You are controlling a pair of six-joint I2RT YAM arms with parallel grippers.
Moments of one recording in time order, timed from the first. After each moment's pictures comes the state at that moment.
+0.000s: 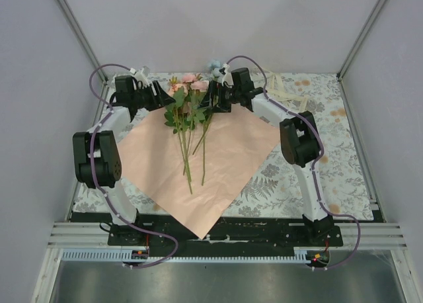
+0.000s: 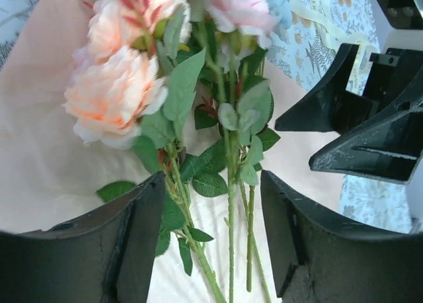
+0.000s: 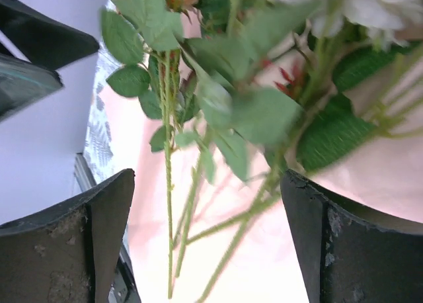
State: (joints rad) left arm 0.05 1.86 1.30 -0.02 0.69 -0.36; right arm 0.45 2.36 1.95 -0.19 -0.65 0.59
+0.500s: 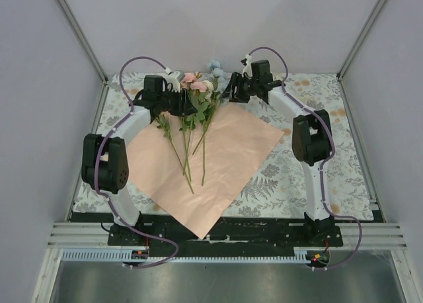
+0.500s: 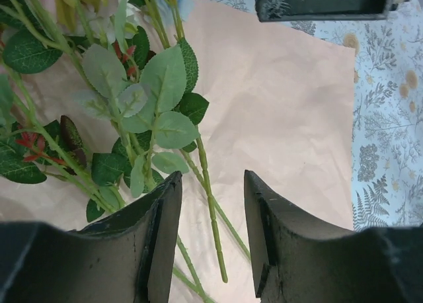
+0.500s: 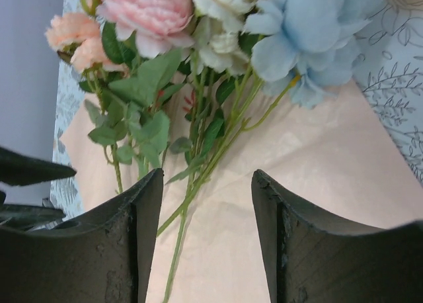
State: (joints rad) left arm -0.19 1.79 1.34 -0.19 0.60 -0.11; right arm 0.32 2.24 1.89 -0.30 -0.54 0.47
